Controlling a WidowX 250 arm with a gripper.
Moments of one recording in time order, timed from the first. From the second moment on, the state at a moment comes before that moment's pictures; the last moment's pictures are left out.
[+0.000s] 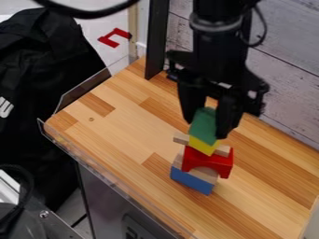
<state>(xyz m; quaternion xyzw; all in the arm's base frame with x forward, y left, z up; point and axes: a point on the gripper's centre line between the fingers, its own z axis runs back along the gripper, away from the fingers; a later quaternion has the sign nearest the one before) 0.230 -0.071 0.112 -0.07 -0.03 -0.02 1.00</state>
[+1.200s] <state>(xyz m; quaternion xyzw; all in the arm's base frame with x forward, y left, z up) 0.262 -0.068 0.091 -0.07 -0.01 -0.04 1.00</state>
